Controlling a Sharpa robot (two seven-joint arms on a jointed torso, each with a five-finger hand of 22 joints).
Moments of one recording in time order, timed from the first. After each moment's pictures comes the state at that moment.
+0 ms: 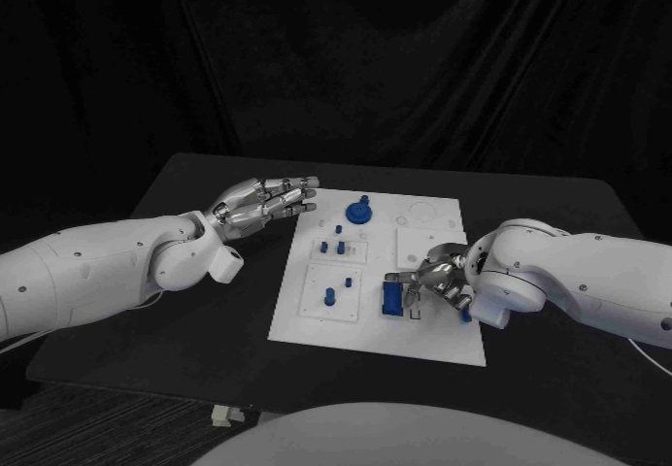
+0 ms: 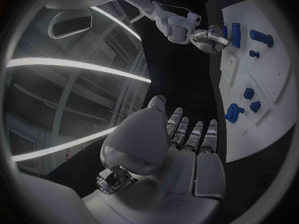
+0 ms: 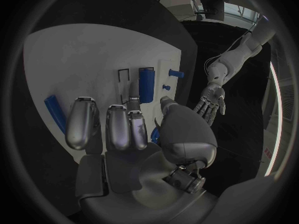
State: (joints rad) left arm 1.17 -0.92 -0.21 1.34 -0.24 0.27 0.62; left_hand 1.49 0.22 -0.19 0.27 0.53 0.49 0.12 0.04 0.05 0.09 0.09 0.34 0.04 0.10 0.21 0.12 0.03 0.18 0.08 0.29 0.04 0.22; right arm 1.24 -0.75 -0.21 1.59 -0.72 -0.01 -0.64; right_hand 0.85 -0.01 0.04 0.28 0.13 1.03 0.05 0.19 0.57 1.45 -0.02 1.53 1.29 1.46 -0.09 1.39 1.21 0.06 1.46 0.02 1.27 1.30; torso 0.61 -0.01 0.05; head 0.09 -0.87
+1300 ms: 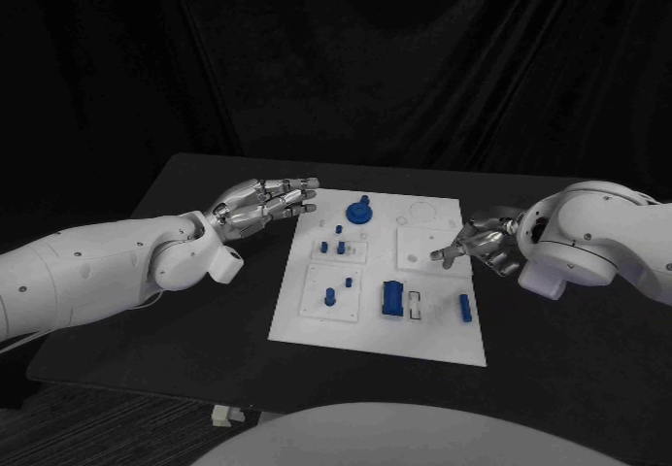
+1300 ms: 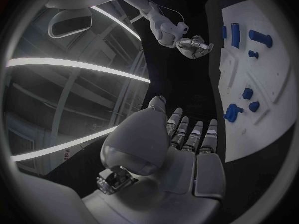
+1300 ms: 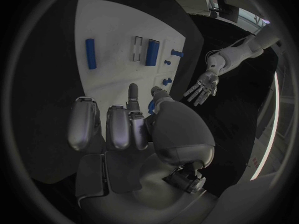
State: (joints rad) left arm 1.17 -0.92 -0.21 1.34 -0.24 0.27 0.62; left_hand 1.49 0.23 -0.19 0.27 0.54 0.49 0.12 0.04 0.05 0.09 0.10 0.34 0.04 0.10 0.21 0.12 0.03 0.18 0.08 0.29 0.04 0.22; right arm 1.38 -0.91 -0.21 1.67 -0.84 0.02 -0.63; right_hand 1.07 0.00 -0.02 0.14 0.34 1.06 0.03 0.21 0.57 1.47 -0.04 1.53 1.29 1.46 -0.09 1.39 1.21 0.06 1.46 0.02 1.28 1.30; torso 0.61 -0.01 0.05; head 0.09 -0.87
